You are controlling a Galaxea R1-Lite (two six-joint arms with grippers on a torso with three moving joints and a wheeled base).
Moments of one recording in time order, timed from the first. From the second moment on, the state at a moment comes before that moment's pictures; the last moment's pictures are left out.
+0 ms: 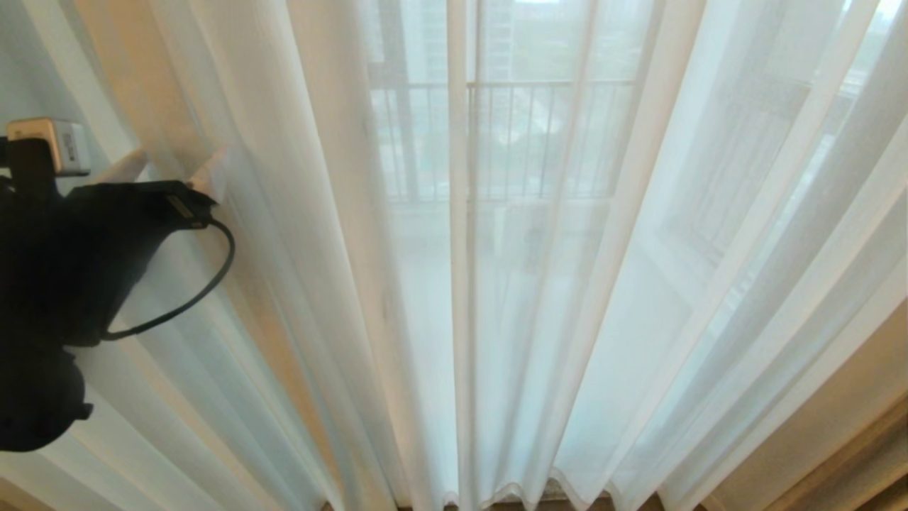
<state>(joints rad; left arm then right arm) -0.01 1.66 -0.59 -1.46 0.03 -0.07 0.00 0.00 0.00 0.00 0.04 -0.06</state>
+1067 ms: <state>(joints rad) 0.03 1.79 -0.78 -1.46 0.04 -0.07 0.00 0.00 0.00 0.00 0.04 -0.06</state>
